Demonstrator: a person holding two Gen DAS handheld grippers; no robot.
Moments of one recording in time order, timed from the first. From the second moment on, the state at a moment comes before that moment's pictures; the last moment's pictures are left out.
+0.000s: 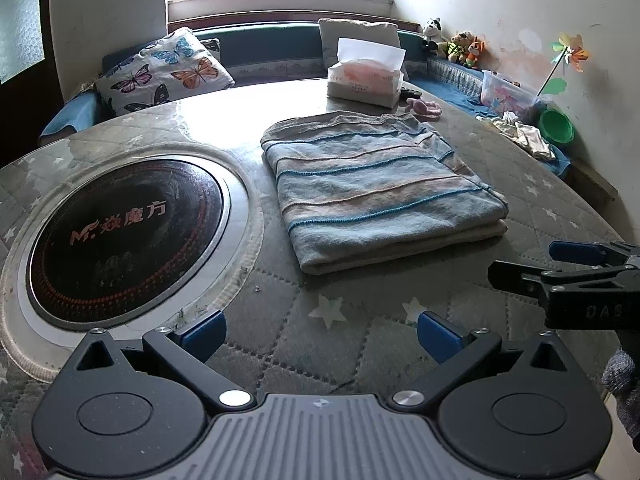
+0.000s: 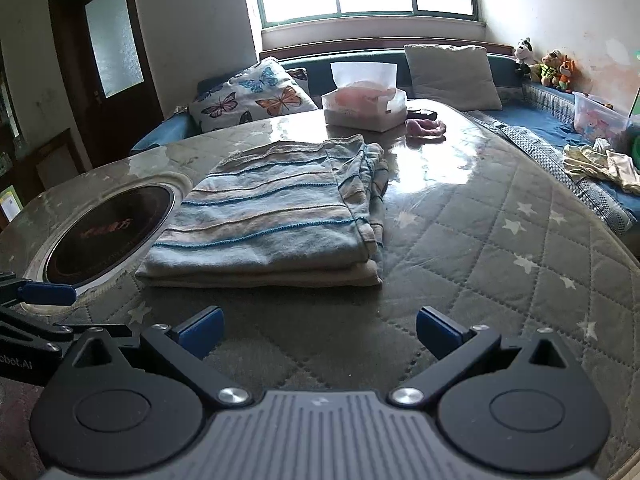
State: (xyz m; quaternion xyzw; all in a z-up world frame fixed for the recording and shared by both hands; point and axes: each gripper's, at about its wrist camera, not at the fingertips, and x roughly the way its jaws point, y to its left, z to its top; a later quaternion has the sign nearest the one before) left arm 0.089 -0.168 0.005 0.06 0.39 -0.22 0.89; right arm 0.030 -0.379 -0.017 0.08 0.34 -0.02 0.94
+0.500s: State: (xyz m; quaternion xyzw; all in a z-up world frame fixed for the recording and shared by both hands) left arm 0.086 -0.172 0.002 0.07 0.40 -0.21 0.89; right arm 0.028 -0.381 -0.019 0.09 0.34 -0.02 0.93
